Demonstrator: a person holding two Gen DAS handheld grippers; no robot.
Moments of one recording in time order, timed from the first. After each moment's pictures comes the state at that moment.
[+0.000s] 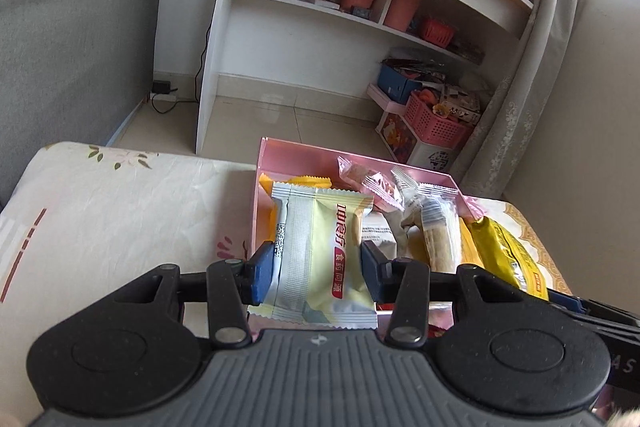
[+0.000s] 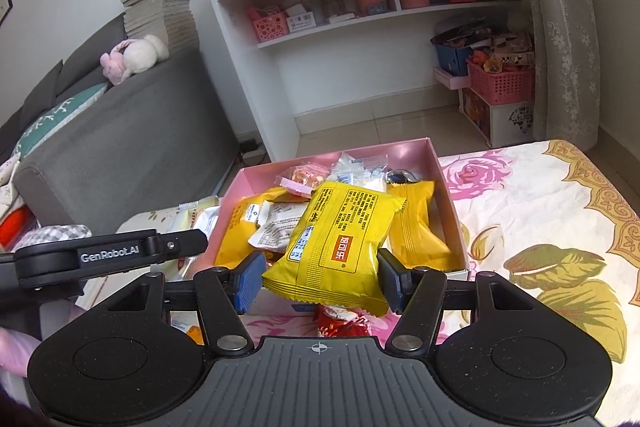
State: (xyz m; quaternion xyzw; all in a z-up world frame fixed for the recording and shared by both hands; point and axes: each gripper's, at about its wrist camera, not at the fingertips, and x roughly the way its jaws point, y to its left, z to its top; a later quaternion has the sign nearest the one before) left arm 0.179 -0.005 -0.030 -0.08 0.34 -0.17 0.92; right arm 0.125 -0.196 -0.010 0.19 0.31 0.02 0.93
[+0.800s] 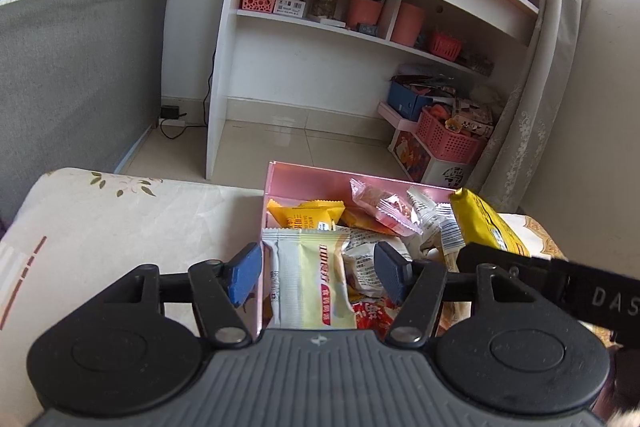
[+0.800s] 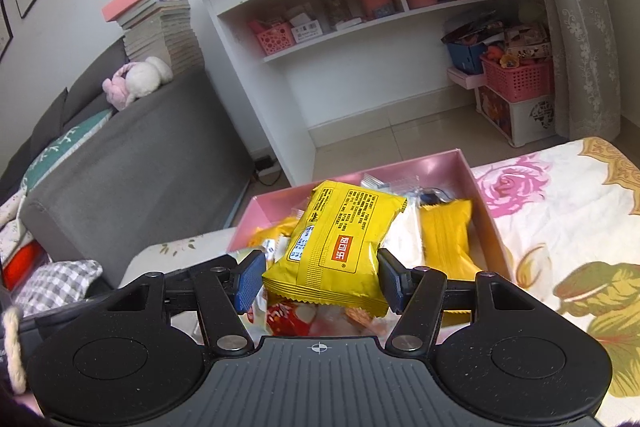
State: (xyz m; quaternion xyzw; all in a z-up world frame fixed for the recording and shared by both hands) left arm 0.185 -0.008 -0.031 -0.06 0.31 -0.15 0.94; right arm 0.165 -0.194 -0.017 0.23 0.29 0.04 0.93
